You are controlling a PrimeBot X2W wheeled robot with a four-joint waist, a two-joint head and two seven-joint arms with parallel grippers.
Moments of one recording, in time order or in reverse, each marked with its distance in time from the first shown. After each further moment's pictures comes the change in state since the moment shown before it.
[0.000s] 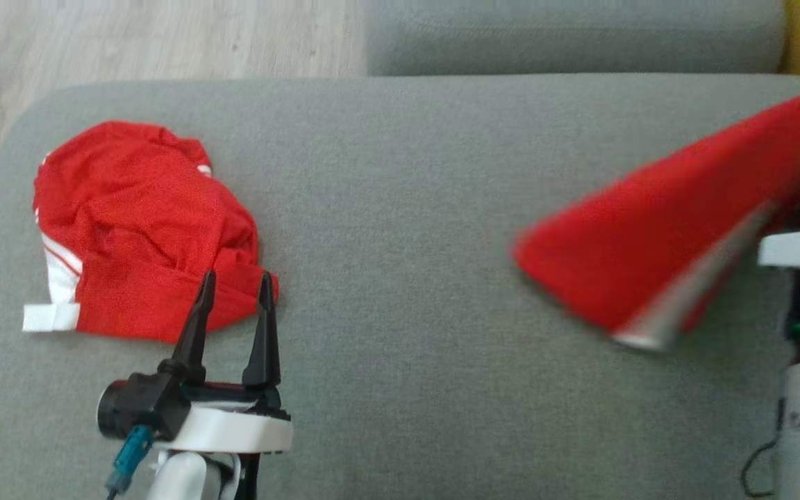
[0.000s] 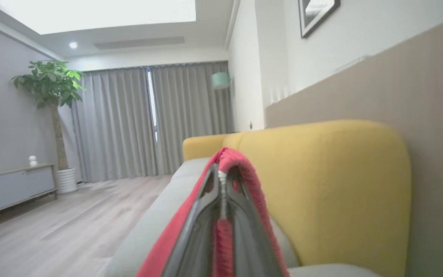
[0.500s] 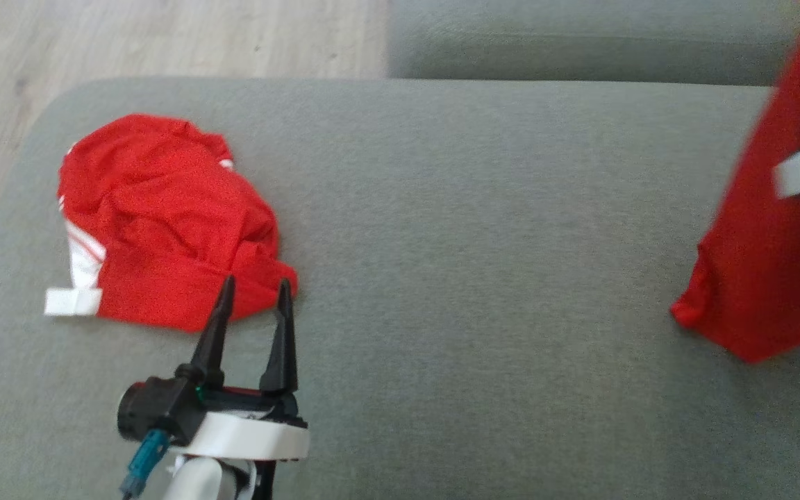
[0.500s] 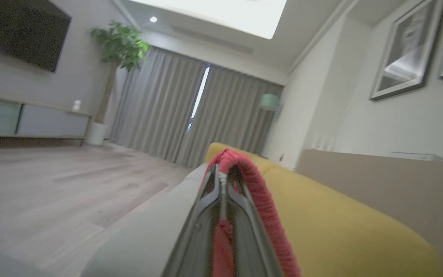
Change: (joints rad) left arm 0.013 0.000 -0.039 -0.013 -0.021 0.009 0.000; right arm -0.130 -0.235 0.183 -0.159 -0.112 0.000 0.220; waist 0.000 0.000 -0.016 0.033
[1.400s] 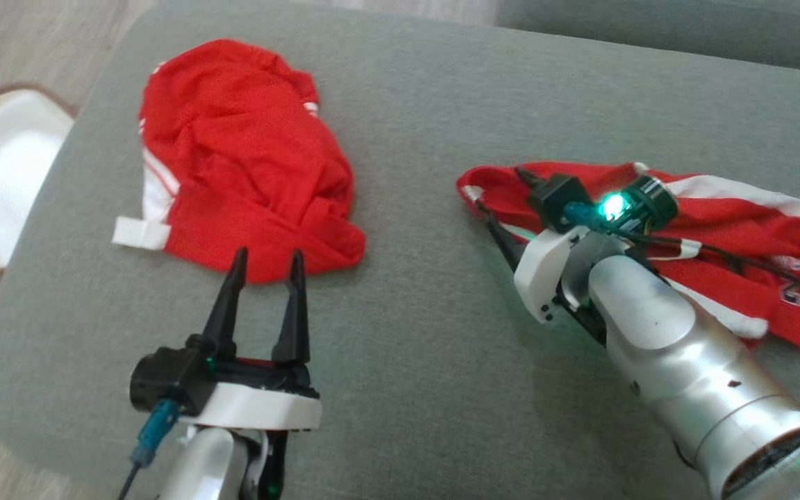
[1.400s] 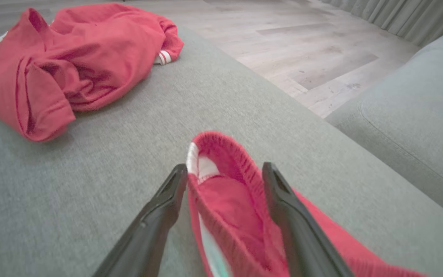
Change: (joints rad) left arm -0.080 -0.002 -0.059 0.025 -0.050 0.031 0.000; right arm -0.297 0.207 0.794 1.022 0.181 0.001 -0.134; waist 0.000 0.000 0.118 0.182
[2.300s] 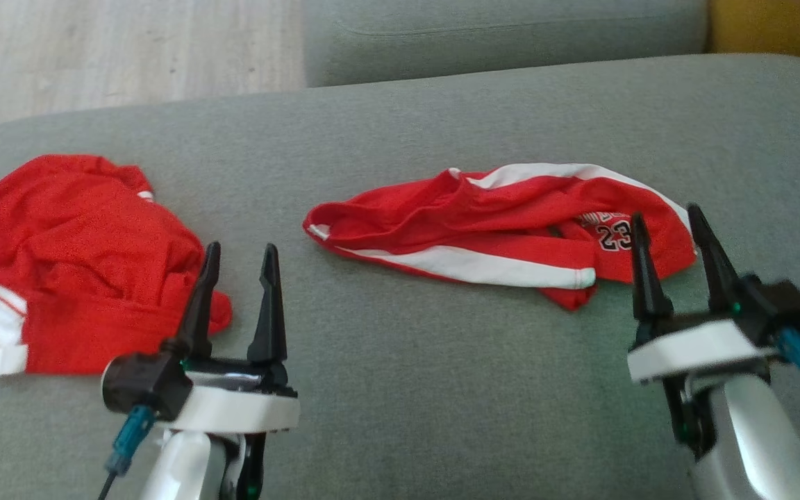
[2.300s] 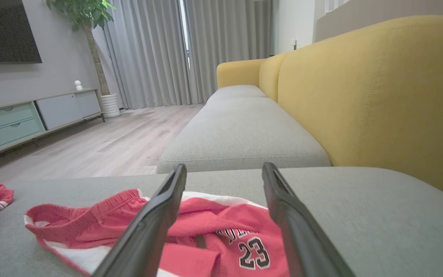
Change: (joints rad) left arm 0.015 -0.001 0.080 -0.032 0.047 -0.034 0.000; right arm 0.579 0.008 -0.637 -0.725 -0.022 0.000 -0.085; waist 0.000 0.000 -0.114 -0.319
